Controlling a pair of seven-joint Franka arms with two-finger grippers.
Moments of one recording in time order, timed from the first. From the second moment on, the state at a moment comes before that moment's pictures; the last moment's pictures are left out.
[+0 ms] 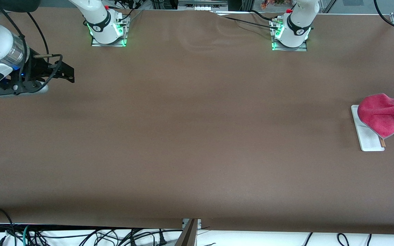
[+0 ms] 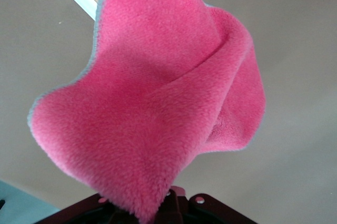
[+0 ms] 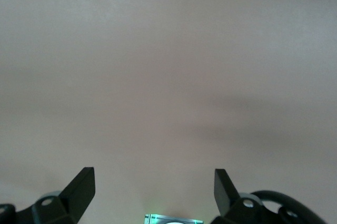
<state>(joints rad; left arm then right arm) 0.53 0.52 0.07 -1.57 0.24 1.83 1.21 0.09 0.07 0.07 -1.56 0.01 1.50 0.04</state>
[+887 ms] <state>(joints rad) 0.53 0.52 0.07 -1.56 0.22 1.83 1.21 0.08 0.07 0.02 -1.56 0.01 1.51 -0.01</state>
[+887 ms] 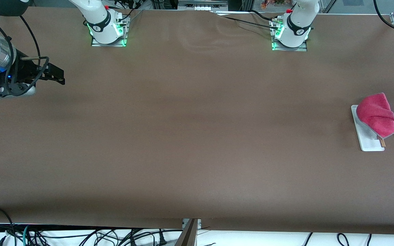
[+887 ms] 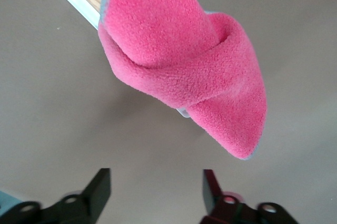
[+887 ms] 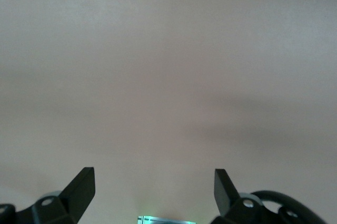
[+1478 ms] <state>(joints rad) 0.52 0.28 -0.22 -1.50 0.22 1.54 1.03 0.08 0.07 0.00 -1.56 0.01 1.51 -0.02</state>
